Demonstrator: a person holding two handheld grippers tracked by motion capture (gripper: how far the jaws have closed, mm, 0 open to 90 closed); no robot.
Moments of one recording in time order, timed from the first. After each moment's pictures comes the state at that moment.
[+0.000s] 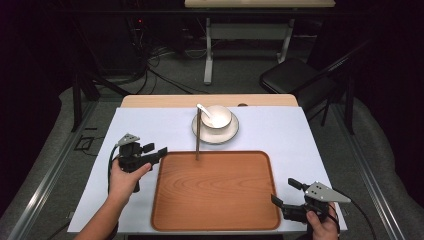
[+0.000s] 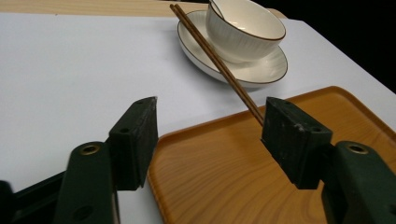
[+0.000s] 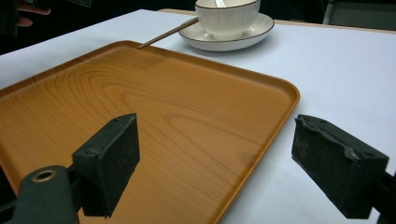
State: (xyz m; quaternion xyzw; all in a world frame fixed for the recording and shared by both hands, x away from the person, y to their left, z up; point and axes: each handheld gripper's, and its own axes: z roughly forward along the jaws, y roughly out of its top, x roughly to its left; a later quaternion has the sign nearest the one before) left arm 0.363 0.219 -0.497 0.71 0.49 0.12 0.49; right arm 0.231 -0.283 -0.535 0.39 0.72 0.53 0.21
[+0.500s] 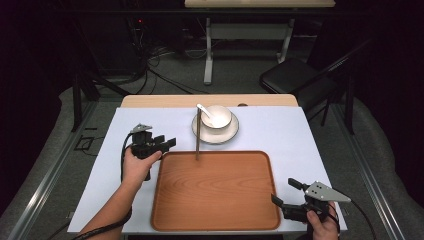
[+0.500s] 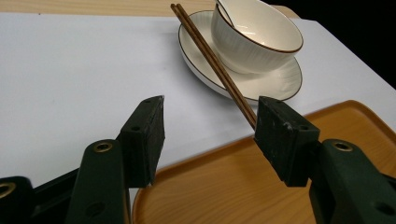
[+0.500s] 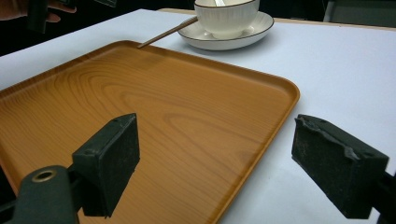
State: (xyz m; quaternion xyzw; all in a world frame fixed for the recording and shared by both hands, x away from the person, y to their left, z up) left arm 0.401 0.194 -0.499 0.71 0.51 0.11 0.47; right arm 0.231 -0.284 -0.535 0.39 0.72 0.53 0.21
